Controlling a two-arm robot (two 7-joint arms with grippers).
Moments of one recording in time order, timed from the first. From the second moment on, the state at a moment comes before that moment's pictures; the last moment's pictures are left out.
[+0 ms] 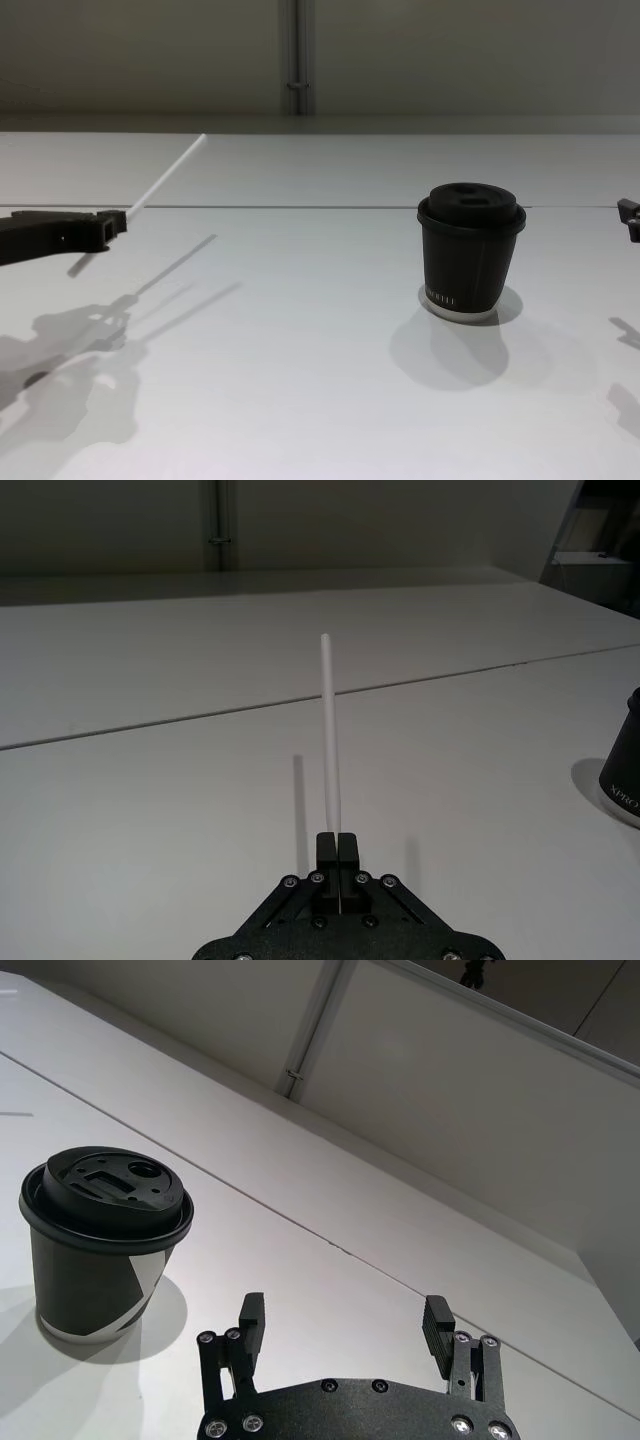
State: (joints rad) left arm -0.32 0.39 0.18 -1.21 -0.38 0.18 -0.40; right arm 0.20 0.60 -0.45 -1.41 0.25 -0.12 -0.03
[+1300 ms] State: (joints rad) left arm -0.25 0.43 0.25 -1.34 -0.70 -0.10 -0.89; right arm 0.20 0.60 -0.45 -1.41 0.25 -0.12 -0.03
